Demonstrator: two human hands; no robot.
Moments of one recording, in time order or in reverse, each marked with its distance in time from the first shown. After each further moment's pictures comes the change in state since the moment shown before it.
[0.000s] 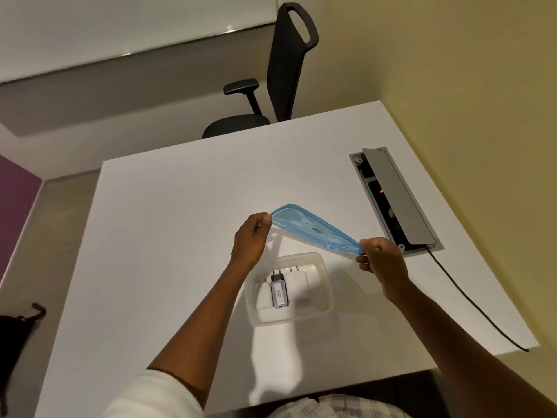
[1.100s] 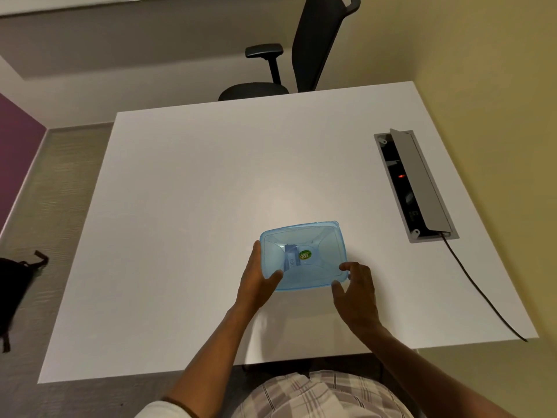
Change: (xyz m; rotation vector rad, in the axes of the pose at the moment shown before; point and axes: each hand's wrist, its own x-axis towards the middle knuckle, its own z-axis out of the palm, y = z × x) left_hand -0.115 -0.108 -0.007 0.047 -0.078 -0.037; right_hand -0.105 0.081 0.071 -0.496 -0.059 -0.314
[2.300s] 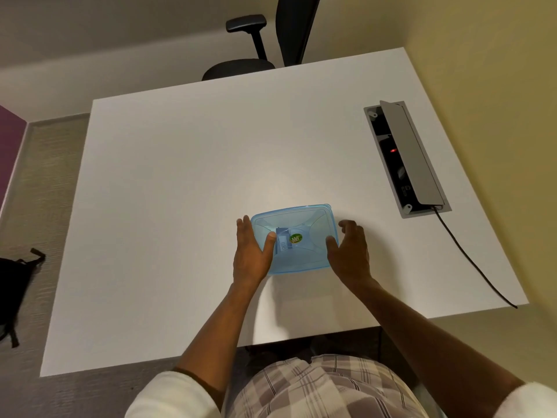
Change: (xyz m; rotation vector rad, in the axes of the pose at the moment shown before) left_hand 0.016 0.006 0.020 0.249 0.142 -0.154; right_hand 0.046 -0.007 -0.001 -0.022 0.037 0.077
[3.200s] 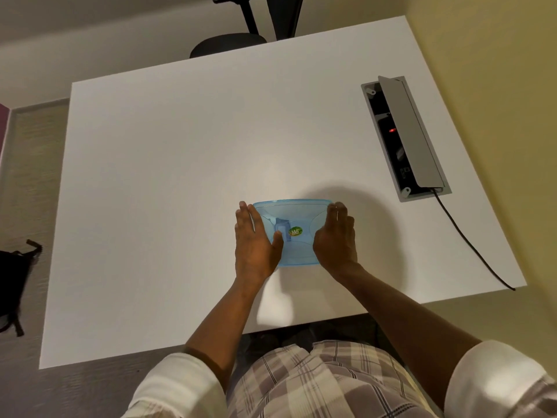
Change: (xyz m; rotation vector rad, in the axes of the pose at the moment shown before) left_hand -0.004 0.003 0.027 0.310 -0.034 0.144; right_hand 0.008 0.010 0.025 -0.292 -0.001 -0.165
